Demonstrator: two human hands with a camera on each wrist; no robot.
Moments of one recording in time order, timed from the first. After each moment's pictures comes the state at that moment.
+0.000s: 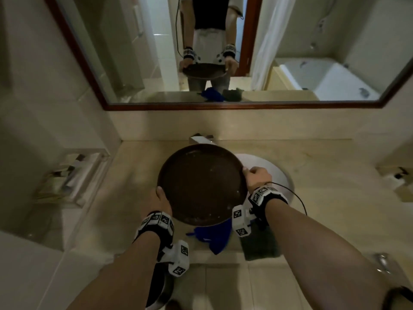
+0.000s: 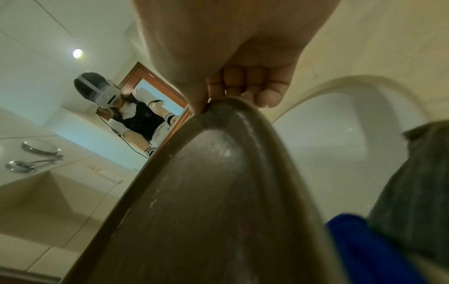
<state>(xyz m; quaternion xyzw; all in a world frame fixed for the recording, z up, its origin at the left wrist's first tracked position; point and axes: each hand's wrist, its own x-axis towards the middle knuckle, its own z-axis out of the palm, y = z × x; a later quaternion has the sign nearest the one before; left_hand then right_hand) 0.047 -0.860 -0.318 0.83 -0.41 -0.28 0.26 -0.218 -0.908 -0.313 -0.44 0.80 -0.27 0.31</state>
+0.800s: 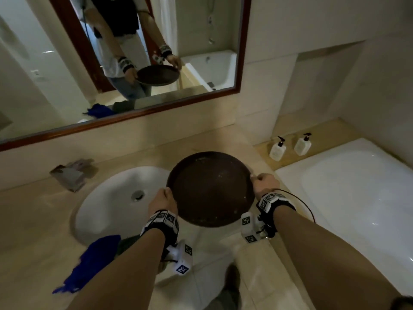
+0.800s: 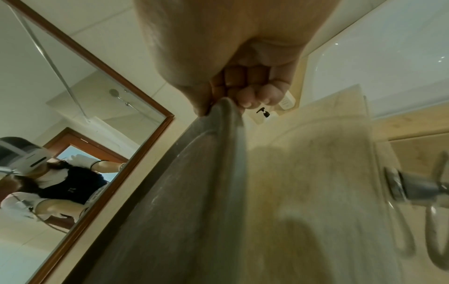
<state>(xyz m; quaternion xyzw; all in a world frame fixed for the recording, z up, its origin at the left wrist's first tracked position) -0.359 -0.856 -0.347 0.71 -0.62 -0.31 0.15 -0.632 -0.776 -0.340 -0.27 0.88 -0.28 0.27</state>
